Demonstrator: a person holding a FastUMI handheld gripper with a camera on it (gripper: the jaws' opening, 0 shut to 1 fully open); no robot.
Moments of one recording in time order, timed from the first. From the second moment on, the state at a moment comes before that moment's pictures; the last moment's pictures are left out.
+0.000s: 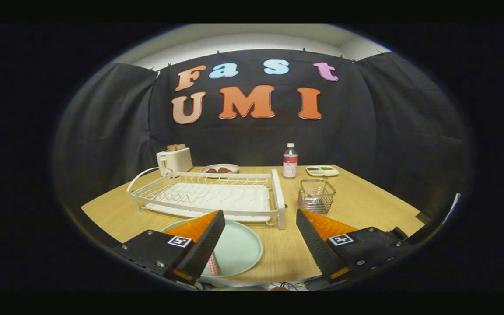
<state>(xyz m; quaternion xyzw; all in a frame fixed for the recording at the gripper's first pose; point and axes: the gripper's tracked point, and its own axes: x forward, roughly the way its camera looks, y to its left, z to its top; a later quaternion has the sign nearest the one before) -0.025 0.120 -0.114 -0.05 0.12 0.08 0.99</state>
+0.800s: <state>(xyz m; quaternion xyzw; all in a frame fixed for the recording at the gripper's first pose) -0.019 0.043 -0.039 -0.04 0.05 0.03 1.00</state>
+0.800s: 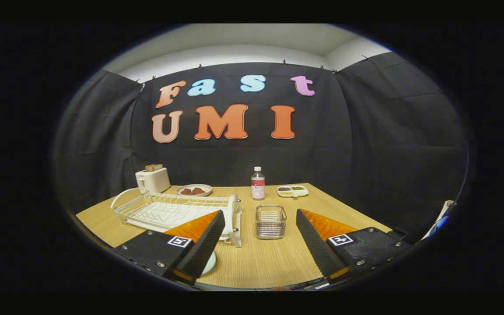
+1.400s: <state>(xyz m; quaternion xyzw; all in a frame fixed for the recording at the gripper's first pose) -0.028 0.047 -0.035 -0.04 0.04 0.03 1.00</state>
